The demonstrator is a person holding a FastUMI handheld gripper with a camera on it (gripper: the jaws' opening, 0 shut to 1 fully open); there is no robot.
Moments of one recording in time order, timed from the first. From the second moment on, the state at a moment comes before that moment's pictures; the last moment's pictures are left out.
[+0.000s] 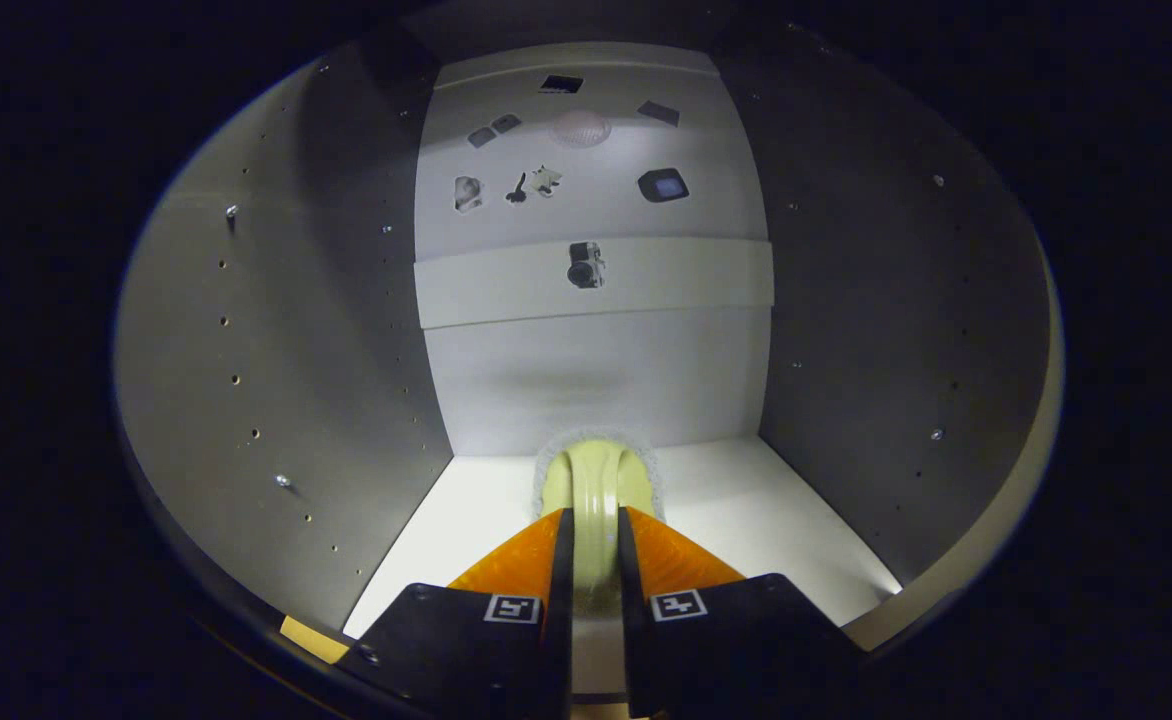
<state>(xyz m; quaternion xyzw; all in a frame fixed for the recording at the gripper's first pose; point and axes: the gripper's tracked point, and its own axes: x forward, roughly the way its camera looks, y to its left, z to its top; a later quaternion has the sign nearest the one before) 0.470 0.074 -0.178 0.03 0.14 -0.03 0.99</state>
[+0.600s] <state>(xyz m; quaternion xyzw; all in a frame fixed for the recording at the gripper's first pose) 0.437 0.080 -0.144 0.02 0.11 -0.02 0.99</state>
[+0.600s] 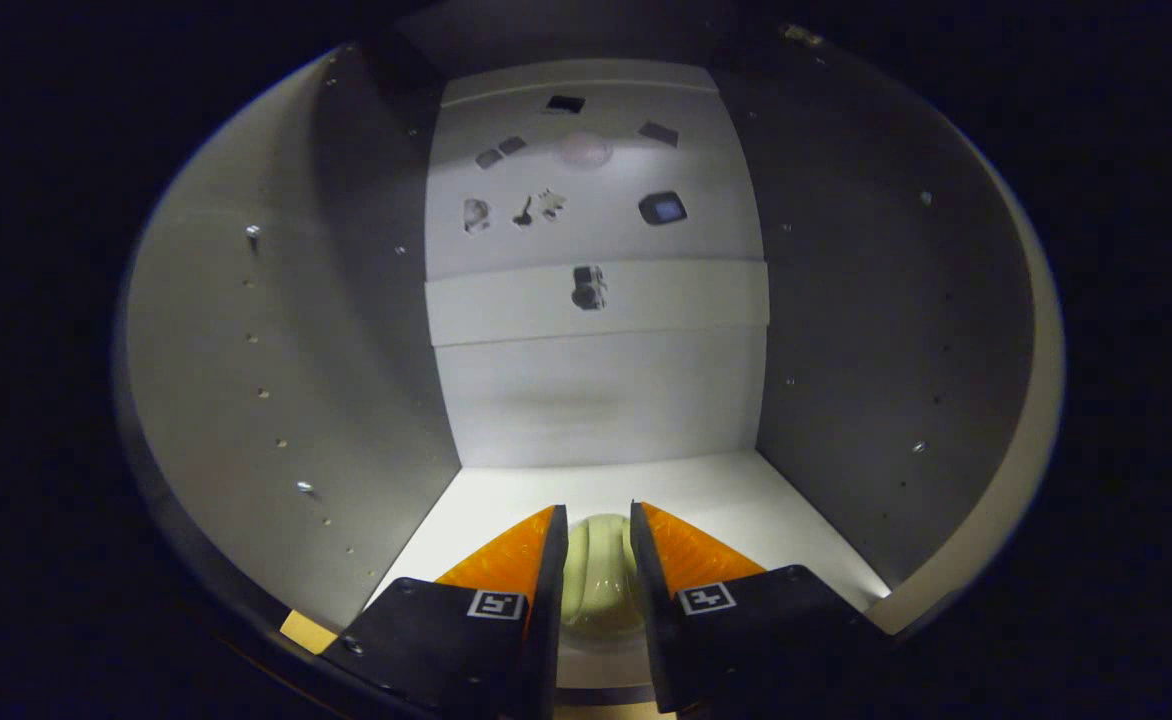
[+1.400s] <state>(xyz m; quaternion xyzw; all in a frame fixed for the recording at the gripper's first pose) 0.191 0.120 -0.059 0.02 0.04 -0.05 1.00</state>
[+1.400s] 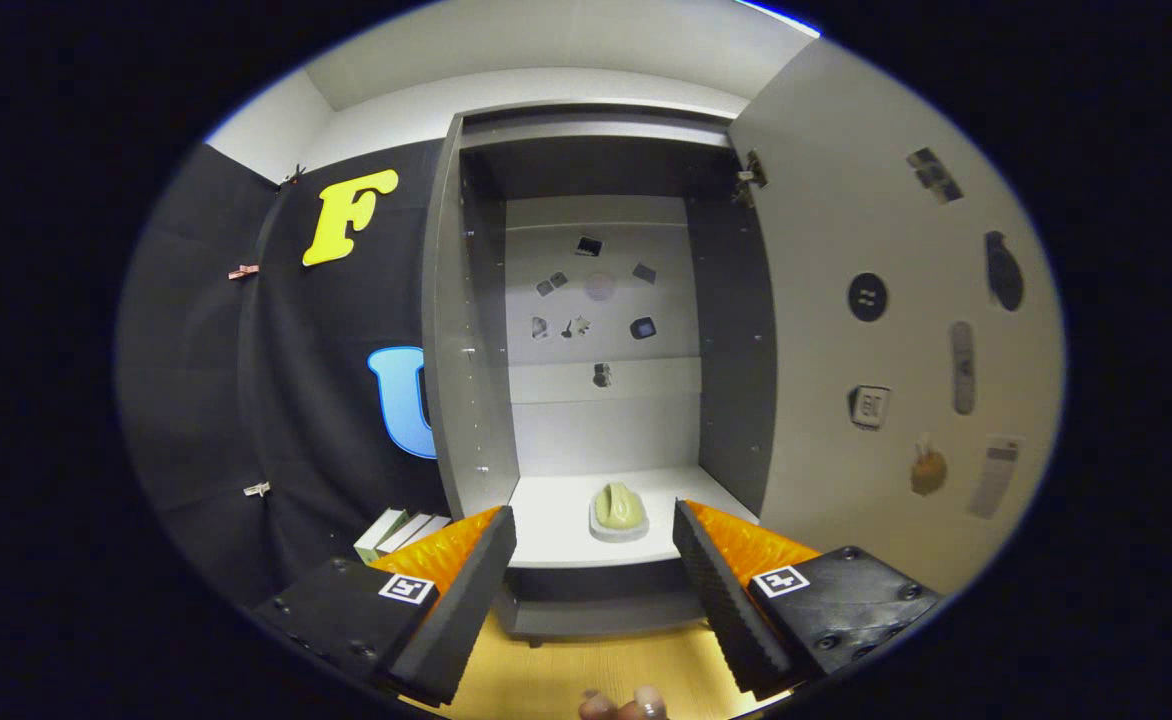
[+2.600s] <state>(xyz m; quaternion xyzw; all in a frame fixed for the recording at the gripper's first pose) -0.002 -0.164 -0.004 0.01 -0.03 -0.17 0.99</state>
